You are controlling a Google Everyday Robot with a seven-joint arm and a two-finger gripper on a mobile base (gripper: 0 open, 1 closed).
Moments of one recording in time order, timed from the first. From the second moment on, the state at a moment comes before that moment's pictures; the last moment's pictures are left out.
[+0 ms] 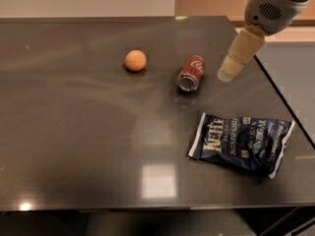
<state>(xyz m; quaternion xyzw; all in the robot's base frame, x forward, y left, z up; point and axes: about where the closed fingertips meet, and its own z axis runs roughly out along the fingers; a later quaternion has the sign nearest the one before) 0.542 -0.184 0.981 -0.47 0.87 0.01 0.16</state>
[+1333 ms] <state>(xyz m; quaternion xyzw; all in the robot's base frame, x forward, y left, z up) 0.629 -0.121 0.904 -0.25 0.96 0.04 0.12</state>
